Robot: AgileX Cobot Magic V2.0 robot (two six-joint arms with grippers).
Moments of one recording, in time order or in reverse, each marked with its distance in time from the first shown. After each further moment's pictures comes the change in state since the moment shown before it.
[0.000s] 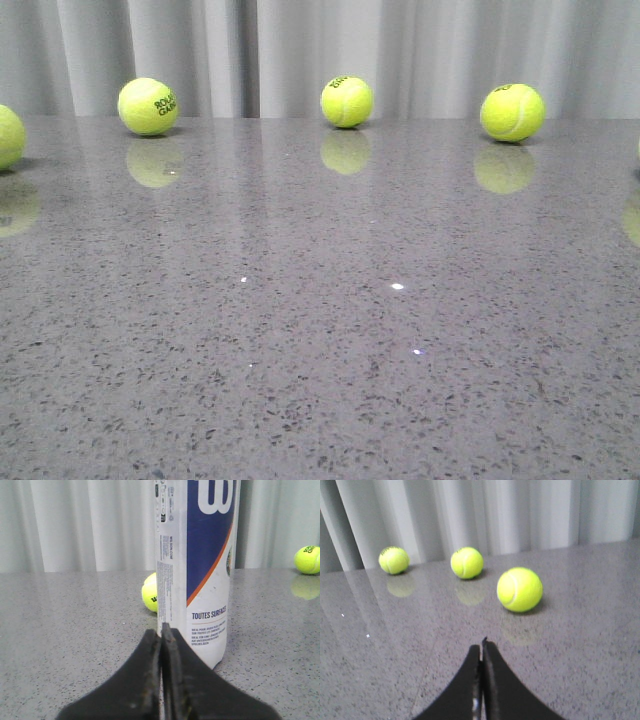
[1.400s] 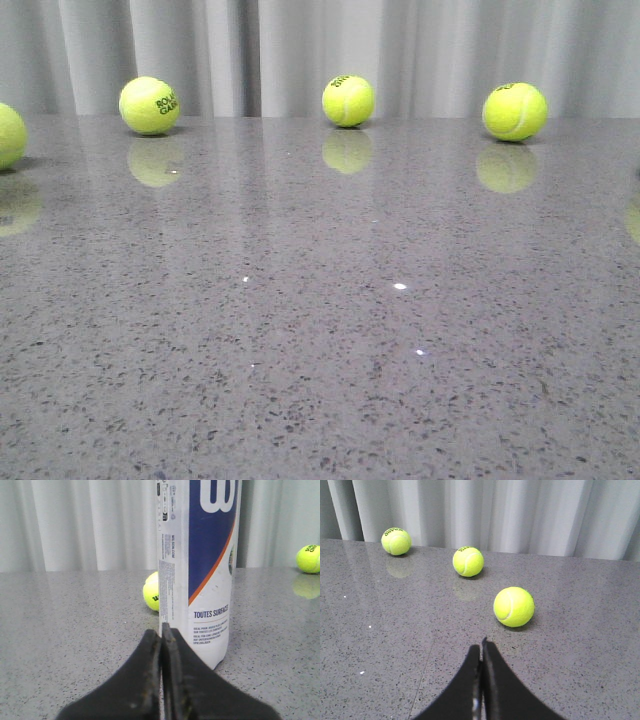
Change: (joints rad) left arm 0.000 0.000 0.000 0.002 0.002 0.000; right arm -0.027 0.195 -0.394 0.042 0.325 -0.215
